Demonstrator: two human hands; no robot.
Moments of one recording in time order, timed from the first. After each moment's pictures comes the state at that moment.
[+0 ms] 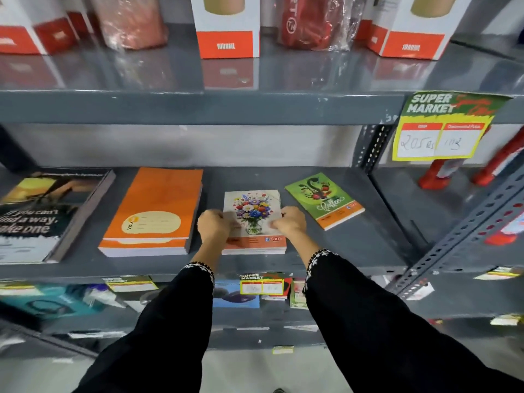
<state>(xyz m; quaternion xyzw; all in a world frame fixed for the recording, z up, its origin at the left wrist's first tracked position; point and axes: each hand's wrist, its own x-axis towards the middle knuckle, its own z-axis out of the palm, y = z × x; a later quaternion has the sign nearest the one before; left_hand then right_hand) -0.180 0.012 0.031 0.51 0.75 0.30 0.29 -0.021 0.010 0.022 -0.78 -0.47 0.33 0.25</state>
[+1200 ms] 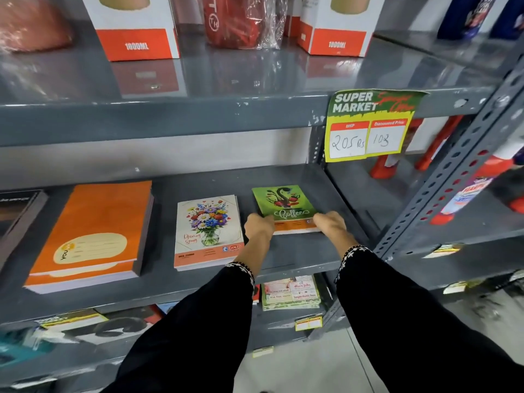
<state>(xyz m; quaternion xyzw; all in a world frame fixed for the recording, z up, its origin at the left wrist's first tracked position) -0.007 0.001 0.033 0.47 0.68 0.26 0.50 0.147 -0.021 0.020 -0.88 -0.27 0.31 0.26</state>
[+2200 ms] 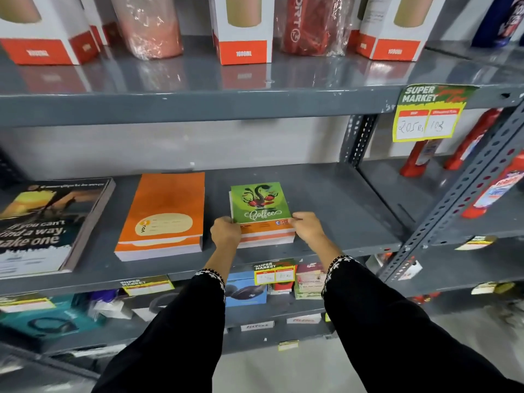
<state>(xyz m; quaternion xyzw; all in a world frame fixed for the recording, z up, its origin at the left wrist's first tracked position) -0.198 -0.018 0.032 0.50 0.73 0.28 0.37 -0.022 -0.040 0.020 -0.78 -0.42 0.35 0.31</state>
